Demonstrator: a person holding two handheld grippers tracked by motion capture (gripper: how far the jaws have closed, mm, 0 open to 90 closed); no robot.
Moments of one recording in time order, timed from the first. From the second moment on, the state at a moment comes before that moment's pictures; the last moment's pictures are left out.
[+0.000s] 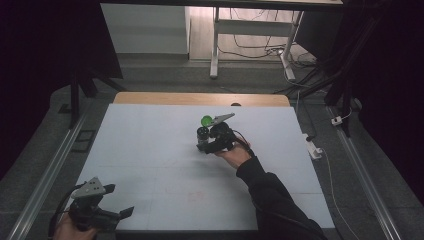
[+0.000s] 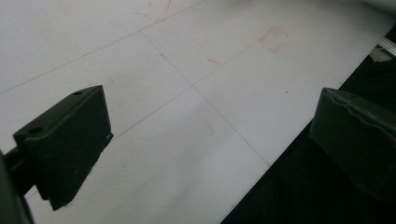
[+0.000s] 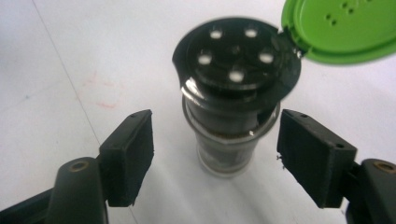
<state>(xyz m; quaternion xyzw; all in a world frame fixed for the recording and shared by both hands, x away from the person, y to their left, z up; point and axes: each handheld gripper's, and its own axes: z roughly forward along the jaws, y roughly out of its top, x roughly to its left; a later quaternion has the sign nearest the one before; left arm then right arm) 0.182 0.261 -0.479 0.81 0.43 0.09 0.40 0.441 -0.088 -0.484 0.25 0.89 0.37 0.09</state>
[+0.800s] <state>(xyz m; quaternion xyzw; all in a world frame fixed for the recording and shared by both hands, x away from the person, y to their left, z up) 0.183 0.262 -0.479 0.81 0.43 0.09 0.40 0.397 -0.112 -0.462 0.26 0.88 0.40 0.07</state>
